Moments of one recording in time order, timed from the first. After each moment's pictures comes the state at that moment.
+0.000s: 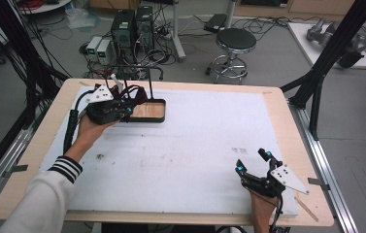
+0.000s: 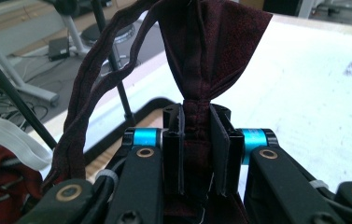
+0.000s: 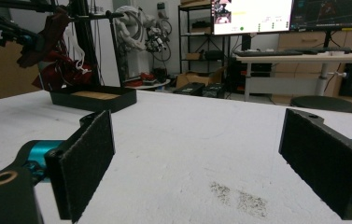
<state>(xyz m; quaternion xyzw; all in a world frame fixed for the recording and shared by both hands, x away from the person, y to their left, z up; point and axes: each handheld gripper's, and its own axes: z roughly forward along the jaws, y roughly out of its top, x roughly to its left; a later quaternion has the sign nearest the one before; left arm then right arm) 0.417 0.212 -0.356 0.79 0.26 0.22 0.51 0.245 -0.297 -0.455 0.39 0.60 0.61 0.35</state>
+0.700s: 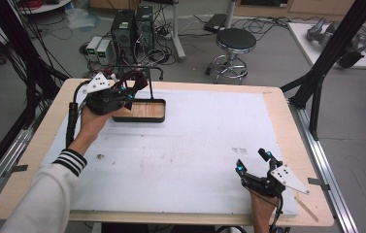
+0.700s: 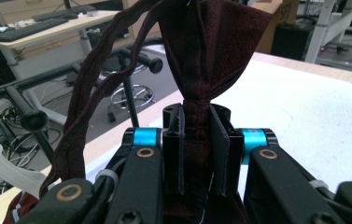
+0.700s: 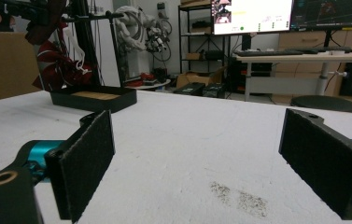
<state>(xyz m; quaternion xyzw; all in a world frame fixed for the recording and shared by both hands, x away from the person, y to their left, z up) 0.424 0.205 -0.329 0.74 0.27 0.25 0.56 0.245 -0.297 -0.455 0.39 0.60 0.61 0.35</state>
